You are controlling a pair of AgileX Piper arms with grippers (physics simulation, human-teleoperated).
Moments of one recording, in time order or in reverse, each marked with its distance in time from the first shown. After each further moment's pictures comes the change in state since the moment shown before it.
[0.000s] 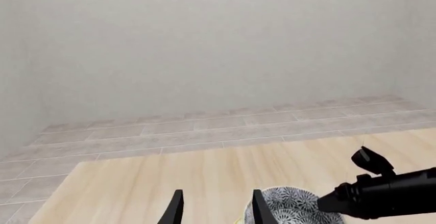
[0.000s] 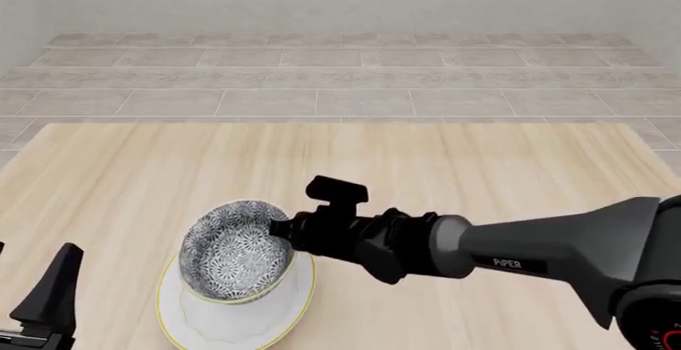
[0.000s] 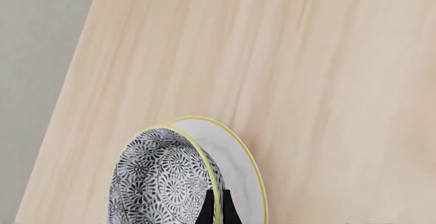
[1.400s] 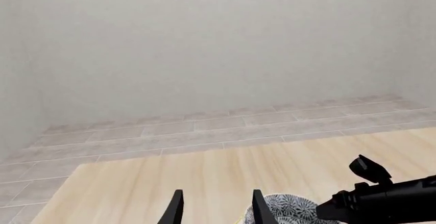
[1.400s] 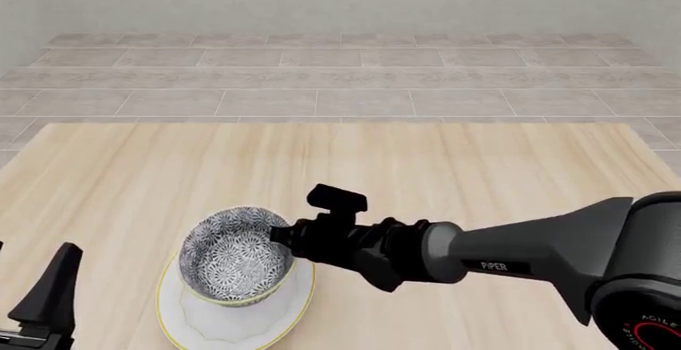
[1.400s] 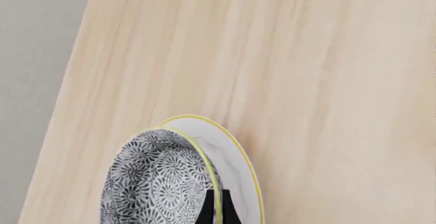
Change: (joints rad) left arm -0.004 0.000 -0.008 0.005 0.008; right arm 0.003 0.041 0.017 -0.056 0.029
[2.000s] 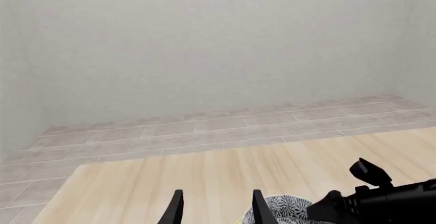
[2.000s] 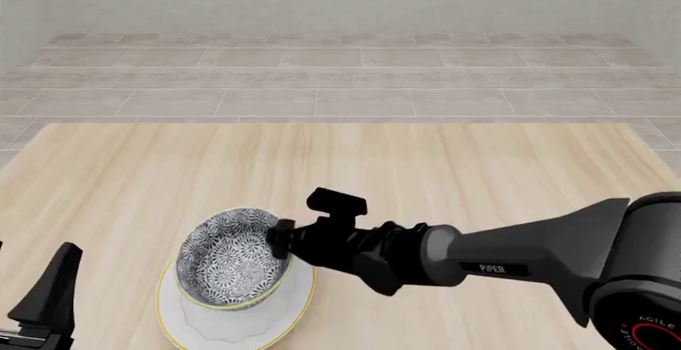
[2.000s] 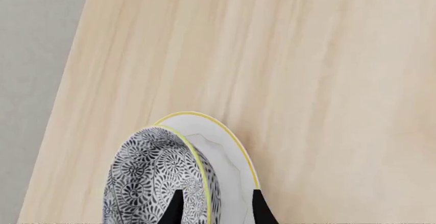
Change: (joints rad) left arm -0.001 0.000 -0.001 0.000 0.002; right arm 0.007 0.004 0.011 -0.011 -0.003
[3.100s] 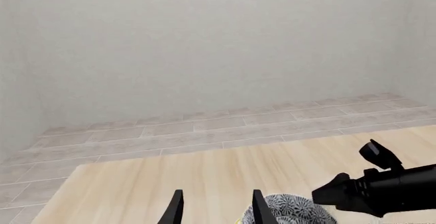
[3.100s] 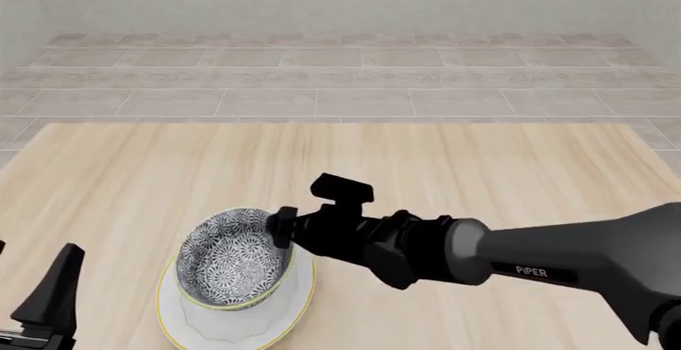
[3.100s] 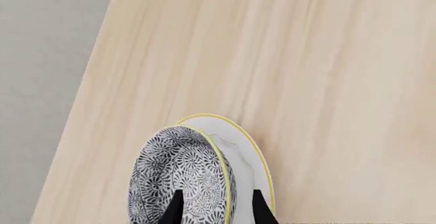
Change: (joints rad) left arm -0.005 0.000 0.006 -0.004 0.004; right arm 0.001 -0.108 0.019 0.046 -0.025
